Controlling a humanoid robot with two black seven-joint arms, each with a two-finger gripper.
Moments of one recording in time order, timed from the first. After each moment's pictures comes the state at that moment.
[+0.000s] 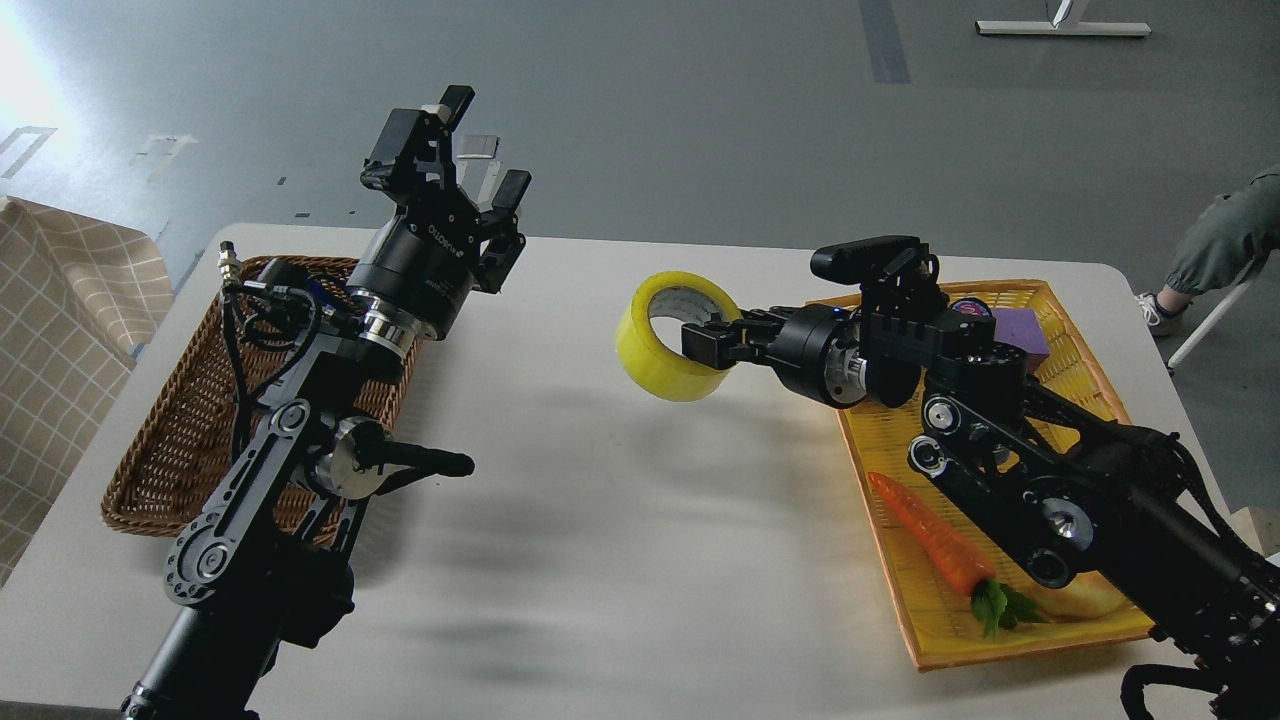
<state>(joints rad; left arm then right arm) -0.27 -0.01 -1.40 -1.47 1.01 -0.14 -0.12 0.70 -0.11 0.77 1.23 -2.01 0.49 -0.12</state>
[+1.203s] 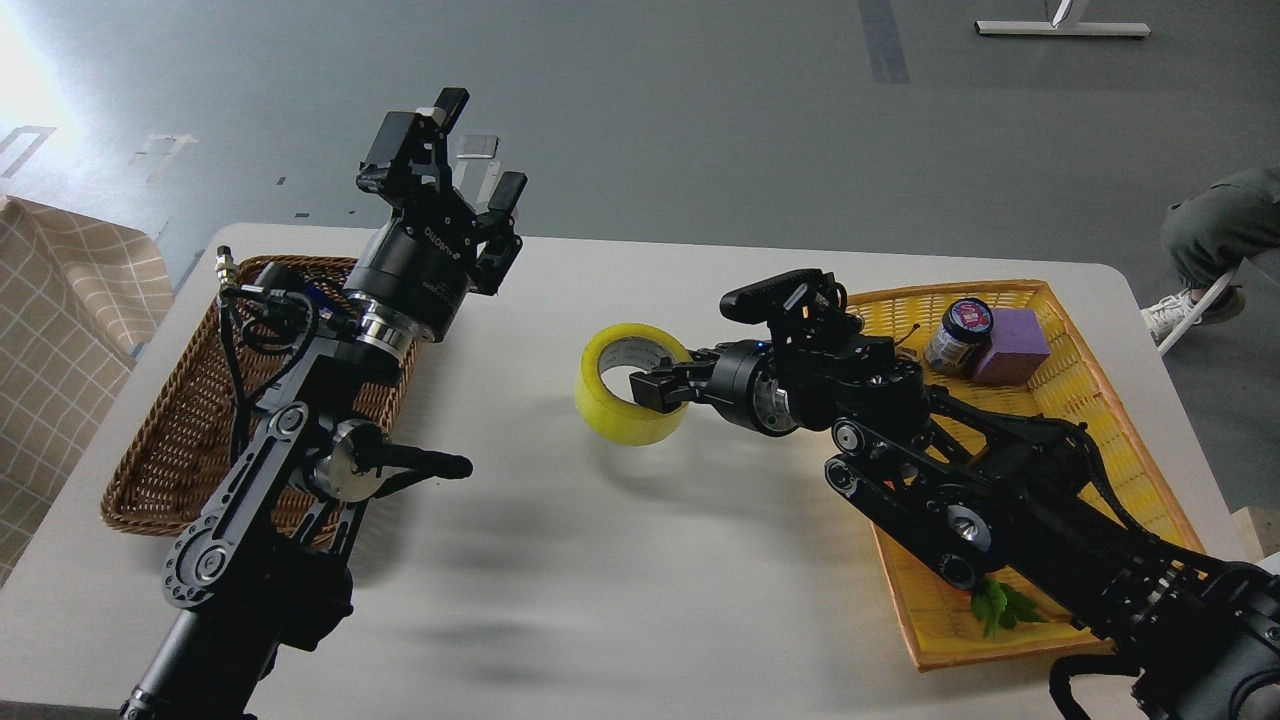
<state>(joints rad) -0.26 -0.01 -1.40 -1.47 1.01 -0.14 -0.13 0.75 0.00 0.66 1.09 -2.09 0.49 -0.13</state>
